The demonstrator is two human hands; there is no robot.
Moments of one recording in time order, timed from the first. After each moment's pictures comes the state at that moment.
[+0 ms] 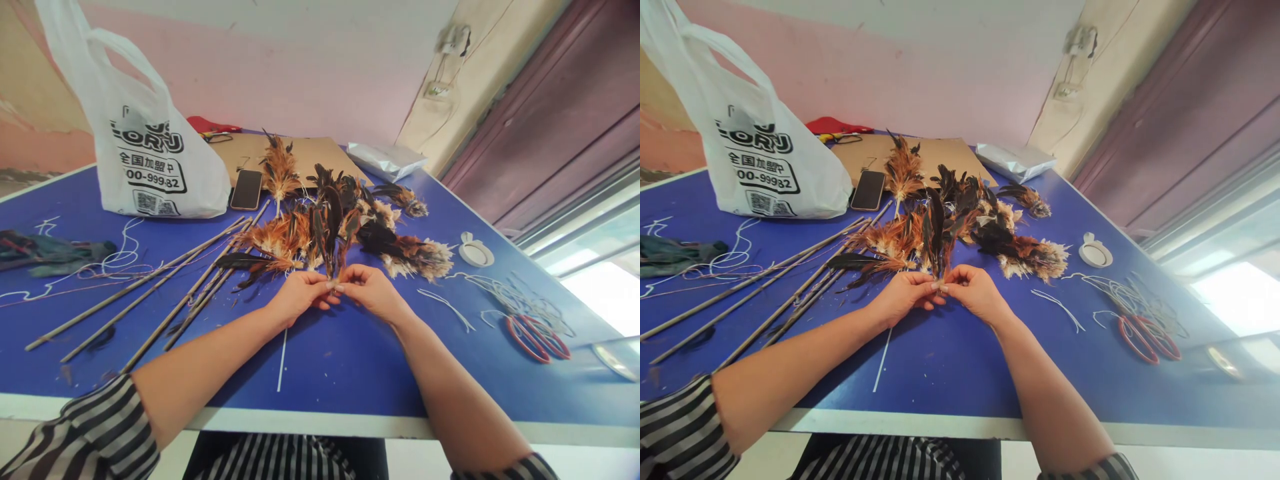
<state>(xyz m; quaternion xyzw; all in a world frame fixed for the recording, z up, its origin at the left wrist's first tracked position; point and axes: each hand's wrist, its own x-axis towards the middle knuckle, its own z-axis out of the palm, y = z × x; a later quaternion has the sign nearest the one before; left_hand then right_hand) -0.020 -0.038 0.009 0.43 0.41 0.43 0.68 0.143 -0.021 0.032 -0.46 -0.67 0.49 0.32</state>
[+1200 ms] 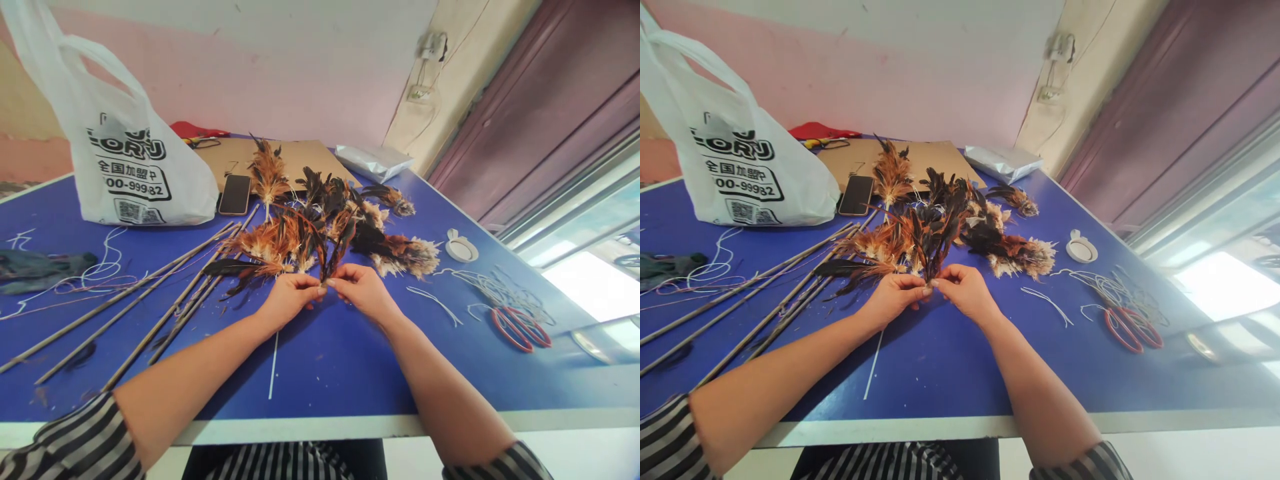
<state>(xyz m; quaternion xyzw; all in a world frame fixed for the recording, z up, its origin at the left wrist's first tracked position) -0.023 -0.035 0.006 0.52 0.45 0.45 0.57 0.140 -0.024 0.038 -0.48 -0.66 0.47 0.35</state>
